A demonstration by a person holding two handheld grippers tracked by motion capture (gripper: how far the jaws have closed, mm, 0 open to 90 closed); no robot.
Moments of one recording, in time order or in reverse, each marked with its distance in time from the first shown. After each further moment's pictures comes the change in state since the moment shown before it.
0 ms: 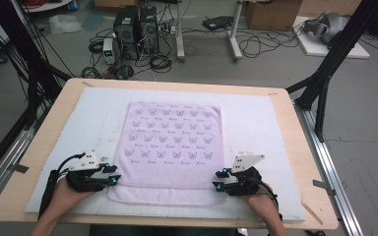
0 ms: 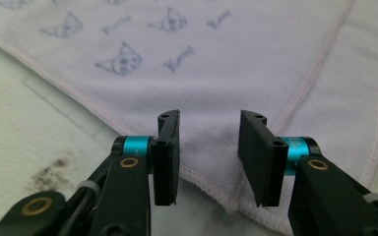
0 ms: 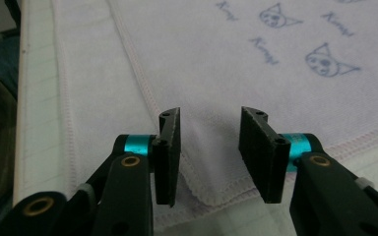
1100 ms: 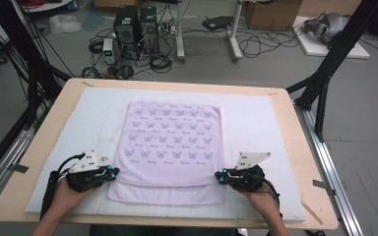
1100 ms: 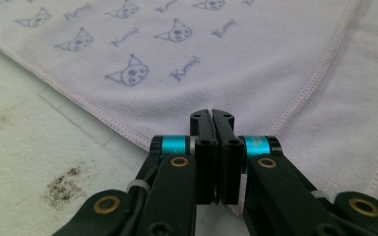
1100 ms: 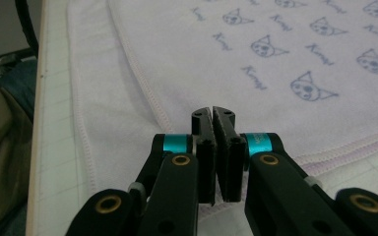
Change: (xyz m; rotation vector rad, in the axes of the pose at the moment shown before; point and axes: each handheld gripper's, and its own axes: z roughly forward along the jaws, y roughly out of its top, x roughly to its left) left arm -0.002 0.004 -0.004 -0.047 0.051 0.035; right arm -0.005 0.004 -0.013 -0.087 0.016 0.001
